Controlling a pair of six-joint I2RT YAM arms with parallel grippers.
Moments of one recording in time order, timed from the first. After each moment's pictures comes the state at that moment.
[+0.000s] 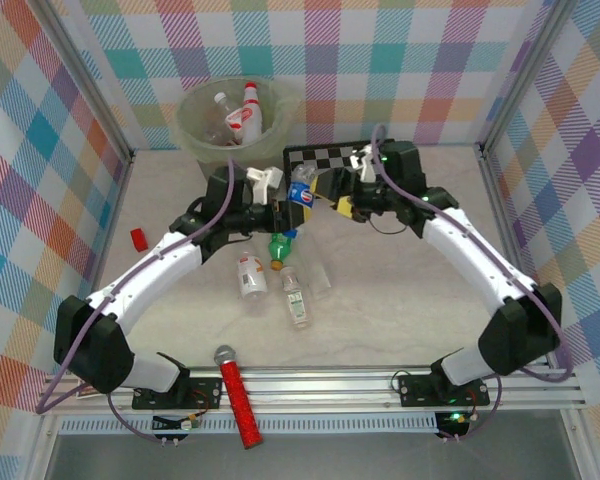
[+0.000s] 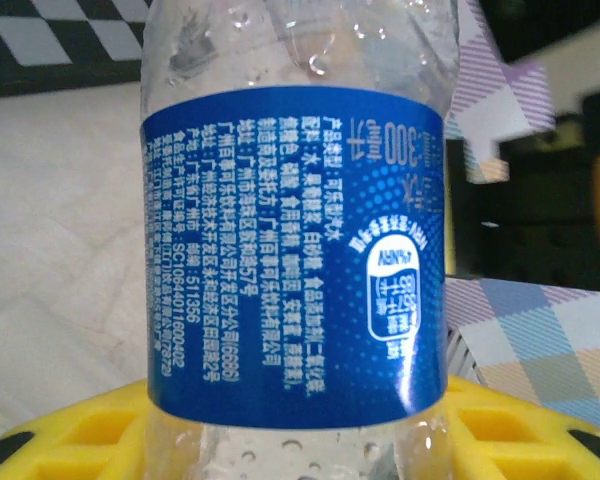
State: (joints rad) left arm -0.48 1.40 1.18 -0.26 0.56 -0.55; right arm 0.42 1.44 1.34 -0.44 -0.67 0.80
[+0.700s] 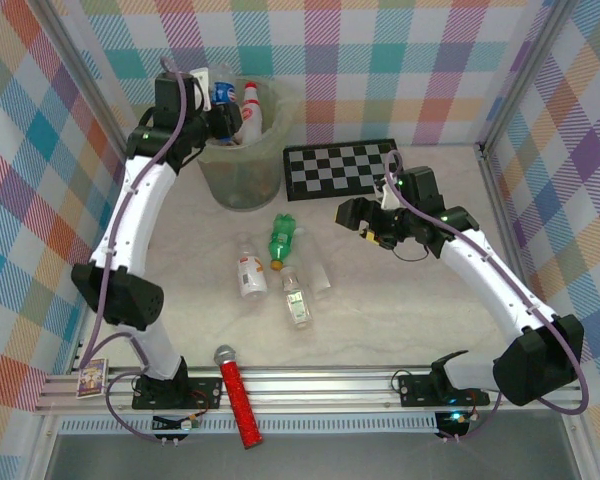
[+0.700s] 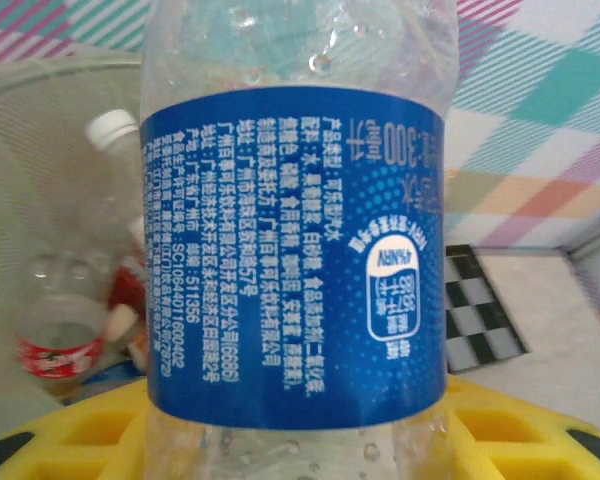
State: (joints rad) left arm -0.19 1.81 2.11 -0.77 0.08 -0.27; right arm 0.39 1.30 1.18 -0.65 -0.55 0.68
